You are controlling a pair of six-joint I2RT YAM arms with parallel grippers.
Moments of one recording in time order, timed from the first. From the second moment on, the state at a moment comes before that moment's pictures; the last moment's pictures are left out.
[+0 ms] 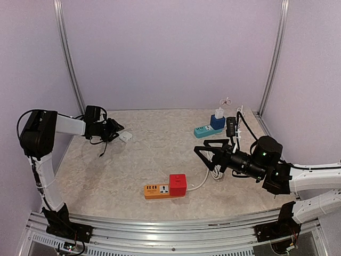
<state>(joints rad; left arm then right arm) -0.14 1.97 1.19 0.10 0.38 -0.85 0.97 1.06 0.49 0.62 -0.04 0.46</state>
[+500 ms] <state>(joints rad) -0.34 1.55 0.94 0.09 0.36 -0.49 0.97 1.06 0.49 0.40 -0.02 0.35</state>
